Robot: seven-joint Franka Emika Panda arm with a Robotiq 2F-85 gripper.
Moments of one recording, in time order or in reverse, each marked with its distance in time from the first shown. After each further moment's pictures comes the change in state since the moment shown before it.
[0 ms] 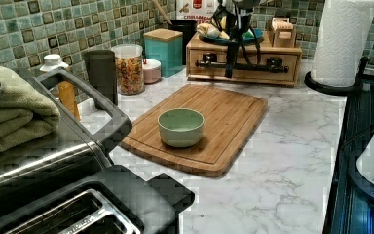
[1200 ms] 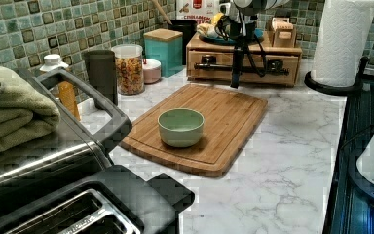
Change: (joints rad) arm 0.014 -0.042 0.018 -0.086 0.000 -0.016 0.014
